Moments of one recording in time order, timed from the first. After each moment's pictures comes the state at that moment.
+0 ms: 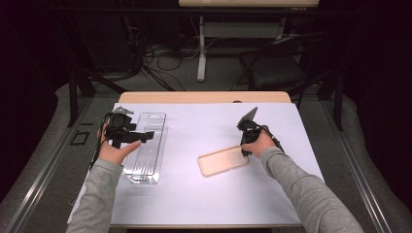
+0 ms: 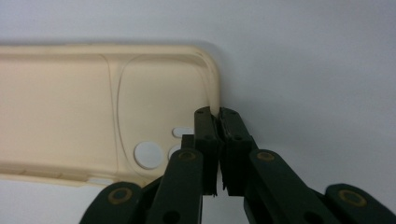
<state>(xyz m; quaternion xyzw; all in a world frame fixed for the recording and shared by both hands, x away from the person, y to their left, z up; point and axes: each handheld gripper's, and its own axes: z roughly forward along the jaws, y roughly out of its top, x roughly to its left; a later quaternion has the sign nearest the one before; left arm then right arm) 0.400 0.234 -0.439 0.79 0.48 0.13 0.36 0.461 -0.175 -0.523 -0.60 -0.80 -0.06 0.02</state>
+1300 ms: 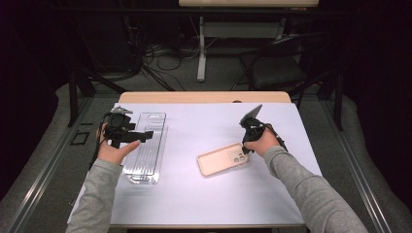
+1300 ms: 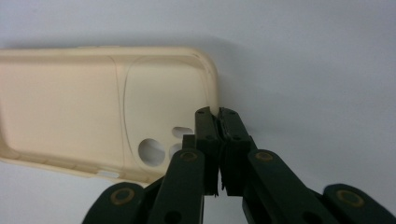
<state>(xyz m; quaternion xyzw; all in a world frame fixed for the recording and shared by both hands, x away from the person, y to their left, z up) 0.399 0.236 -0.438 0.79 0.48 0.13 0.36 0.457 -0.184 -0.508 -0.60 -0.79 -0.11 0.02</state>
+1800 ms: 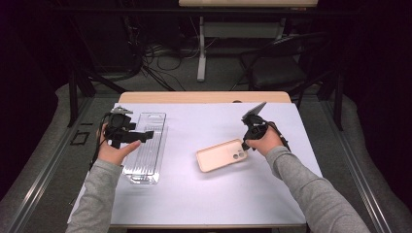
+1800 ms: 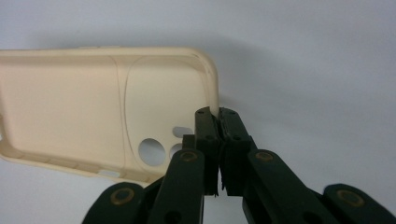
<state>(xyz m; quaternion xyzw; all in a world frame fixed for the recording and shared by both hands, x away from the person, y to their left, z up) 0.397 0.233 -0.435 0.79 0.47 0.13 0.37 0.451 -0.188 -0.491 -0.59 -0.79 -0.15 0.02</state>
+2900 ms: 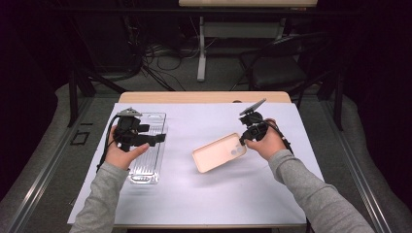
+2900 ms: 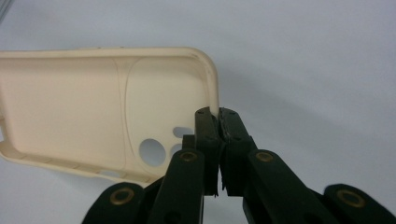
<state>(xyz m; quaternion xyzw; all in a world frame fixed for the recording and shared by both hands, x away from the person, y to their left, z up) 0.386 0.207 -0.431 0.80 0.43 0.09 0.41 0.421 -0.174 -0.452 -0.53 -0.82 -0.20 -0.06</state>
